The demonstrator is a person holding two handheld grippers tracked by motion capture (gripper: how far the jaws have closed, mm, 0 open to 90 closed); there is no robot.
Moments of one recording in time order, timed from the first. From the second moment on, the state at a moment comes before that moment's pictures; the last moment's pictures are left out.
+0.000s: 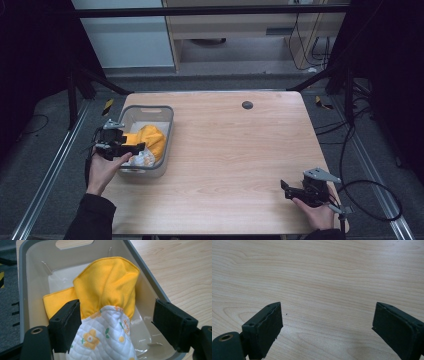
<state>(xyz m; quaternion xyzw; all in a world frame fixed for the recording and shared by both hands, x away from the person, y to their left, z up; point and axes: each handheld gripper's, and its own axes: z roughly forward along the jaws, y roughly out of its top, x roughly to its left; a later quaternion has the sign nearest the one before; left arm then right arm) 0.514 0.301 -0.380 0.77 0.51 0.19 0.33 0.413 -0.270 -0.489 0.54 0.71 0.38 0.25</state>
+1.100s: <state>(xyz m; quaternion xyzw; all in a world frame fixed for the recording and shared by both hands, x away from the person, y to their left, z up) 0.528 0.294 -0.404 0.80 0.51 0.16 0.27 0.413 -0.269 -0.490 0.54 0.71 0.37 0.24</state>
